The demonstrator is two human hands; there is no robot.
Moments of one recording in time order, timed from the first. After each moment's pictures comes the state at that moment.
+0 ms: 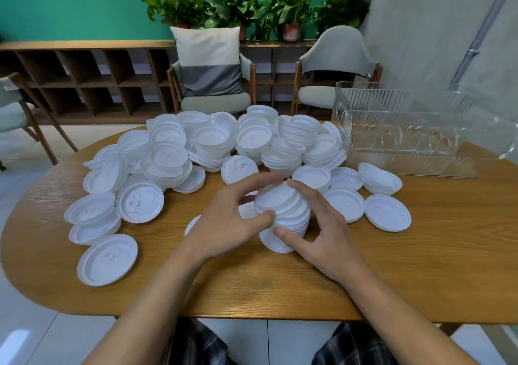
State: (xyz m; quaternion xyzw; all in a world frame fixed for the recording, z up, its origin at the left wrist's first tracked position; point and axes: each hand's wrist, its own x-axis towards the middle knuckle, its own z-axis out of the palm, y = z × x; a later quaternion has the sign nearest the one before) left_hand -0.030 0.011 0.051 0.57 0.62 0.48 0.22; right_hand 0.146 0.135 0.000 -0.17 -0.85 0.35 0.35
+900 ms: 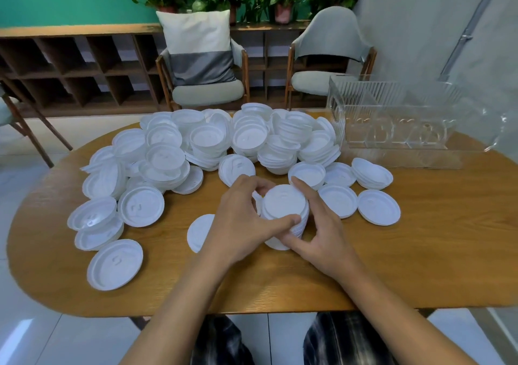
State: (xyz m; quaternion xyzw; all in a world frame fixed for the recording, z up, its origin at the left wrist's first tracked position) left_hand -0.007 0.021 0.059 0.50 0.74 0.45 0.11; right_hand 0.148 0.132 0.003 -0.20 -0.83 0.39 0.34
